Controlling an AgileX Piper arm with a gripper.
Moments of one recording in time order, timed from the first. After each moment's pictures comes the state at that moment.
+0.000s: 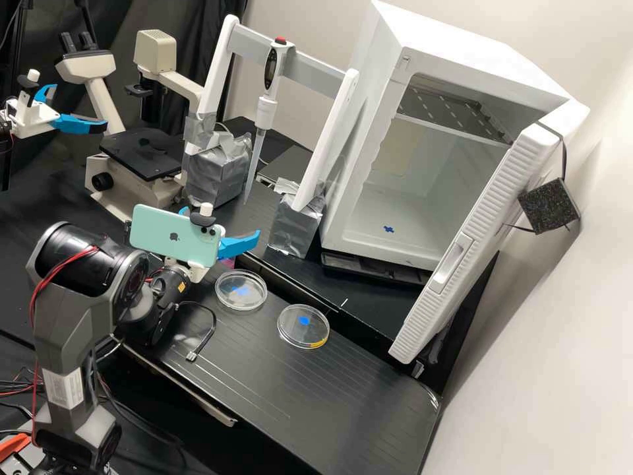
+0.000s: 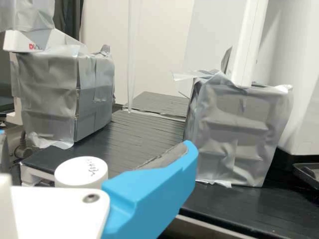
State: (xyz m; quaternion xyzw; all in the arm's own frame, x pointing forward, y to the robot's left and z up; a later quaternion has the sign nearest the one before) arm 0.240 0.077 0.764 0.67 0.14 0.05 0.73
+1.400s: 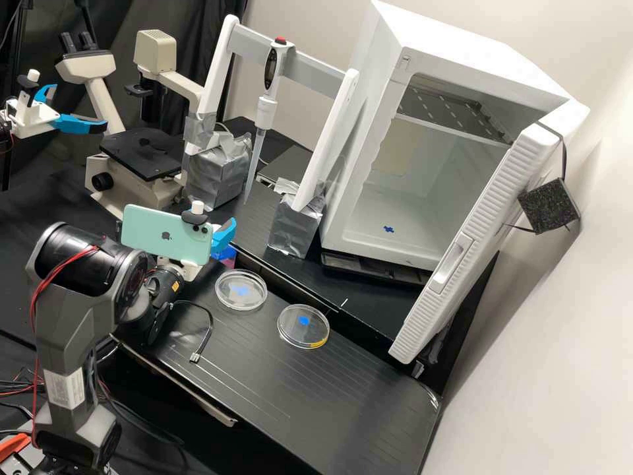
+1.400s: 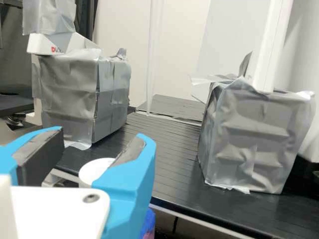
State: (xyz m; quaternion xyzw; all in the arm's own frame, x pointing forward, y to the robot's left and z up) arm 0.235 0.082 0.758 0.66 0.16 0.06 0.73
